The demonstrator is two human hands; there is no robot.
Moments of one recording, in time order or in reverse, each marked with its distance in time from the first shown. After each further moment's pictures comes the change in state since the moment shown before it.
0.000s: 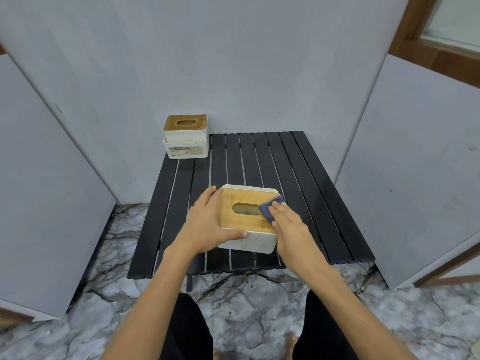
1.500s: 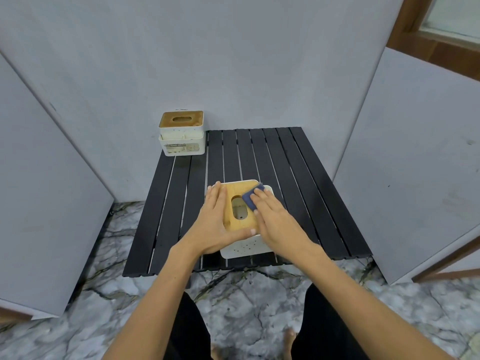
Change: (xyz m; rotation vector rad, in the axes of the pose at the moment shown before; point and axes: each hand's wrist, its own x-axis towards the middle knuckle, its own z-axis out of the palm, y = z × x) left_hand 0.008 0.002 0.026 -0.039 -0.098 0.087; right_hand 0.027 -0.006 0.005 -0.071 -0.033 -0.216
